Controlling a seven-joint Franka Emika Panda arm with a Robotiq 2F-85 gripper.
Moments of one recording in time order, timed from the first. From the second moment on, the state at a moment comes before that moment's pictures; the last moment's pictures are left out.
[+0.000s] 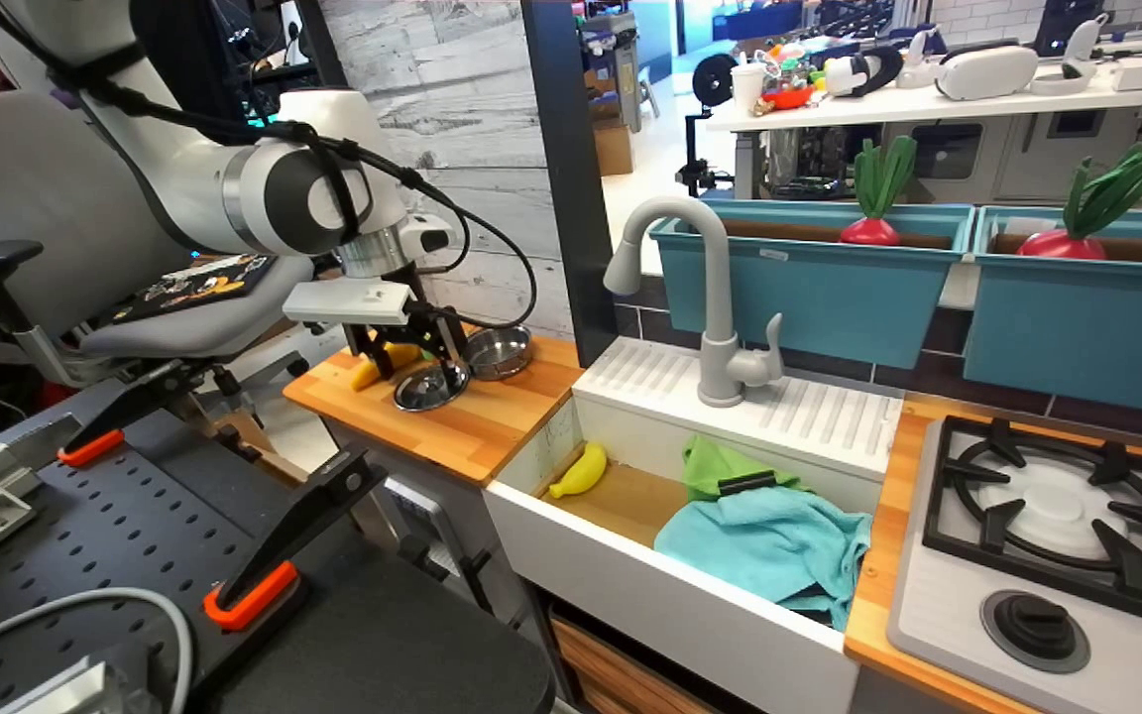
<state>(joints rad) 0.13 1.02 0.10 -1.82 -0.11 2.84 -0.13</state>
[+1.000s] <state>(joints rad) 0.08 0.94 0.10 -1.92 -0.11 2.89 -0.13</state>
